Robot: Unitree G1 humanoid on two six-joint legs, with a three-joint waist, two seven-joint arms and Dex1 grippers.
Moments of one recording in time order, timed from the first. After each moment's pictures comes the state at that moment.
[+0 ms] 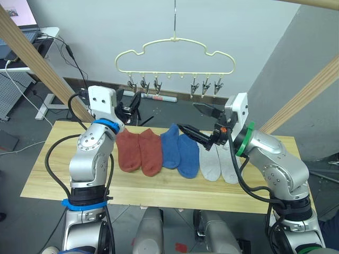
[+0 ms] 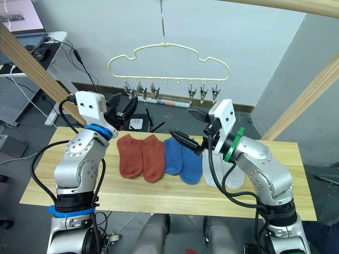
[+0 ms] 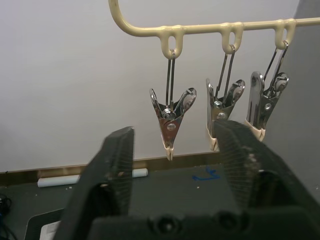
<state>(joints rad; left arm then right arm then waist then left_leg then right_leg) -0.48 0.33 0.20 -0.11 -0.33 0.39 -0.29 -0.45 -0.33 0.07 -0.46 0.54 0.64 0.58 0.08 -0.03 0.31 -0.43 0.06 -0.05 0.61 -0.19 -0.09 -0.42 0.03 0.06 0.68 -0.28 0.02</state>
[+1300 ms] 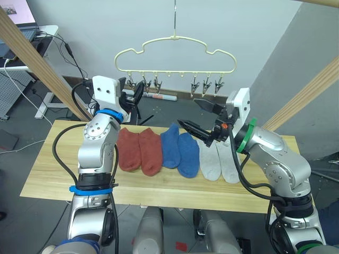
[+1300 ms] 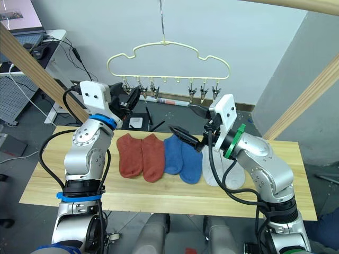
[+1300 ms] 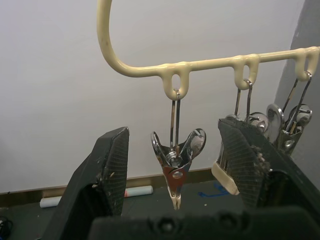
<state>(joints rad) -0.60 0.31 0.18 0.06 -0.28 0.26 -0.30 -0.48 -0.34 0.06 -0.46 0.55 0.64 0.56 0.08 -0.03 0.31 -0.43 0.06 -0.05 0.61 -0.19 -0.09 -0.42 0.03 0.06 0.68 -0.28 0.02</state>
